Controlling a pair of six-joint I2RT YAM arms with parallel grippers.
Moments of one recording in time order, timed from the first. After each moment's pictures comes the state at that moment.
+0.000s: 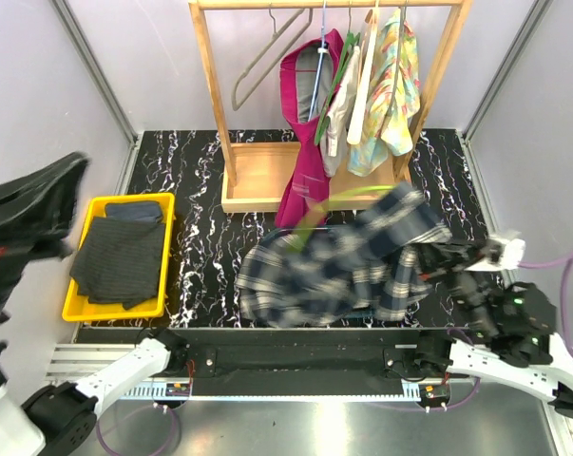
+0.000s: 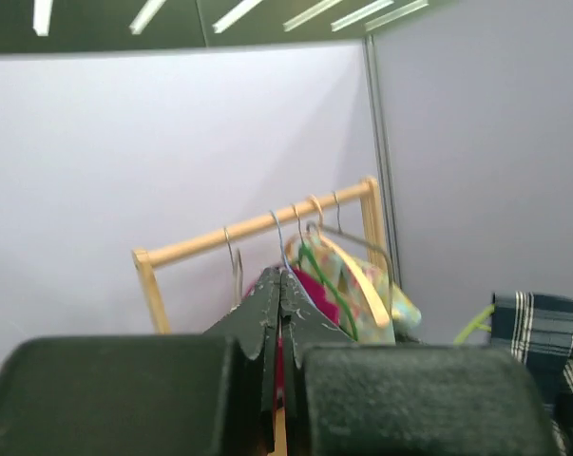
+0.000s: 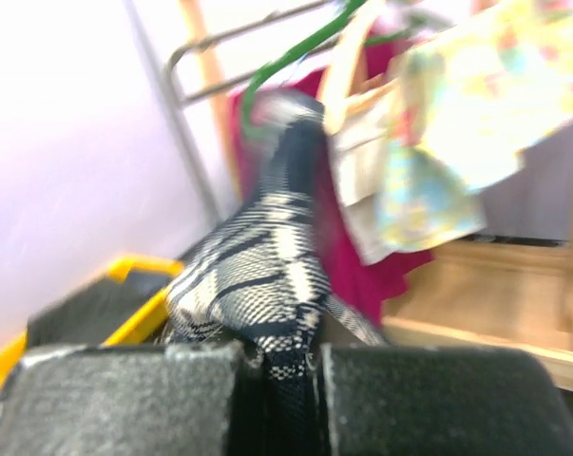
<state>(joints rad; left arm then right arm) -0.49 0.84 2.02 -0.61 0.21 0.06 1.22 0.23 0.72 -0.06 0.69 -0.01</state>
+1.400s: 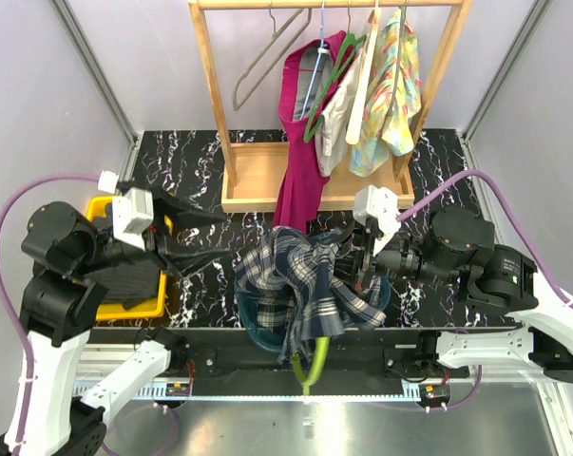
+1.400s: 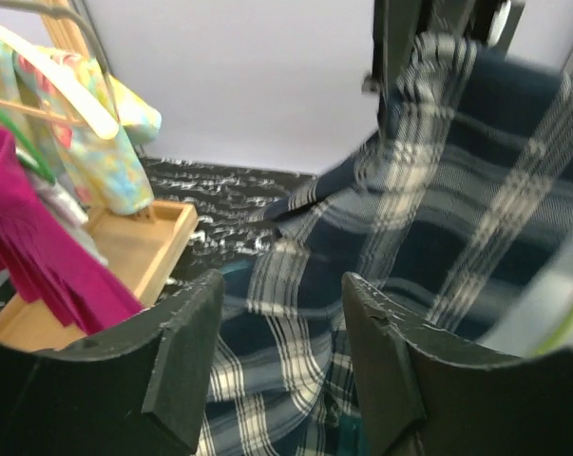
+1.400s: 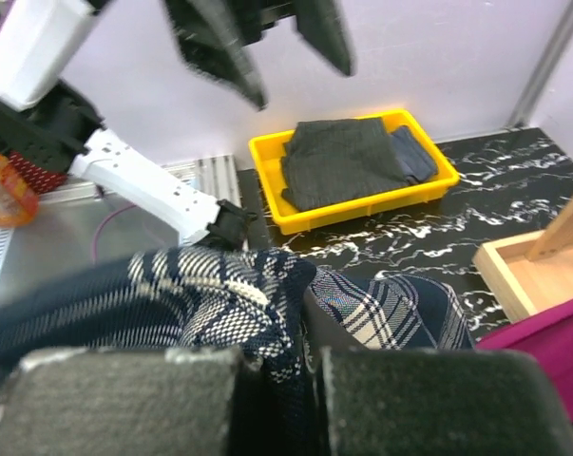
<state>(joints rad) -0.37 0.77 1.43 -0.55 0.97 -0.05 1.28 0.98 1.50 -0.53 -0.10 0.03</state>
